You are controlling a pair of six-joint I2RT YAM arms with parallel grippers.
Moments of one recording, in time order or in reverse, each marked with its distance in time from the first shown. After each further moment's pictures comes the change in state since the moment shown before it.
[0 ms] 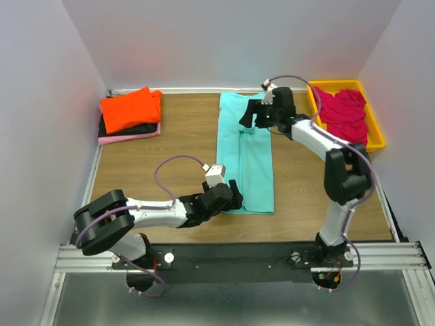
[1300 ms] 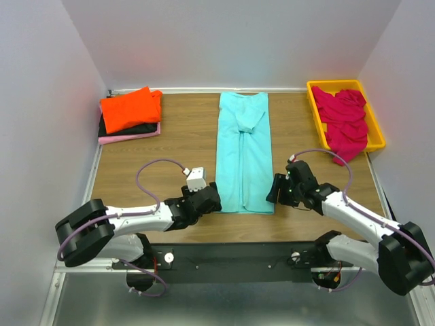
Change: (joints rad) left arm 0.039 -0.199 -0.103 -0.258 -0.132 -0.031; right arm 0.157 -0.928 -0.989 -0.269 0.271 0.341
